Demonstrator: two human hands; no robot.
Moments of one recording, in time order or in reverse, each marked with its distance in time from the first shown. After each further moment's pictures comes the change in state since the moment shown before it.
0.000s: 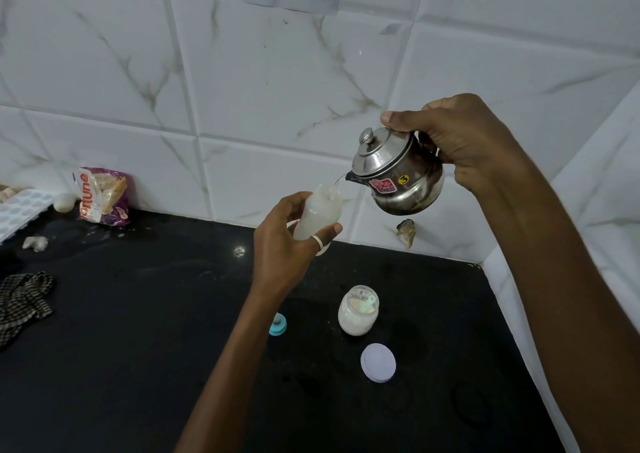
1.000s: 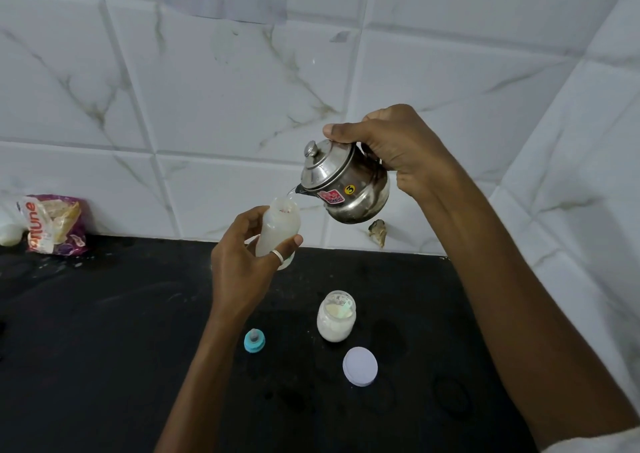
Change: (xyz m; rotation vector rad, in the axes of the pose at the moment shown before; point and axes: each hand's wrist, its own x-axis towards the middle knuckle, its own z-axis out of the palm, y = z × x) left_hand -0.001 -0.002 -0.004 0.039 -0.006 -0.010; right_hand -0.004 0.000 0.007 0.052 -0.049 0.037
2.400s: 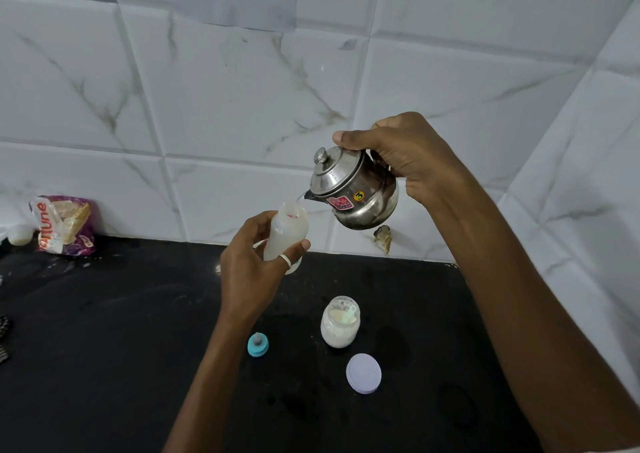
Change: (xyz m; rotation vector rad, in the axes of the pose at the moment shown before) left_hand -0.001 0.001 0.003 0.008 -0.001 -0.011; right_hand 0.003 0.002 -0.002 -0.016 -0.005 0.003
